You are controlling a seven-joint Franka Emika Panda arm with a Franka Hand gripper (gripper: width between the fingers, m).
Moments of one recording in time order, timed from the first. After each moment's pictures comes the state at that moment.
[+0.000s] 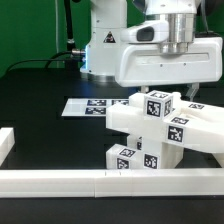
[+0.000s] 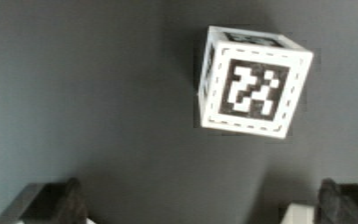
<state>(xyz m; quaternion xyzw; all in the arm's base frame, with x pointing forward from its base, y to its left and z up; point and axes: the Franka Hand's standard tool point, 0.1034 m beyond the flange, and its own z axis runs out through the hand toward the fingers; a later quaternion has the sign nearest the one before) 0.476 0.081 0.048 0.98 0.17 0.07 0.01</state>
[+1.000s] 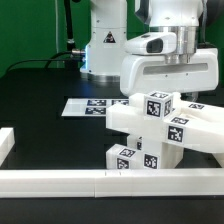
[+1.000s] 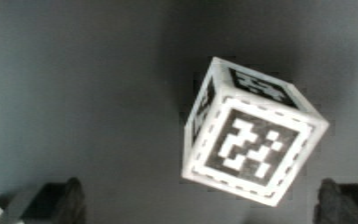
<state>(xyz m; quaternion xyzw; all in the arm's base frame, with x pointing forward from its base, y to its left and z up) 0.467 0.089 0.030 0.98 0.18 0.06 0.01</state>
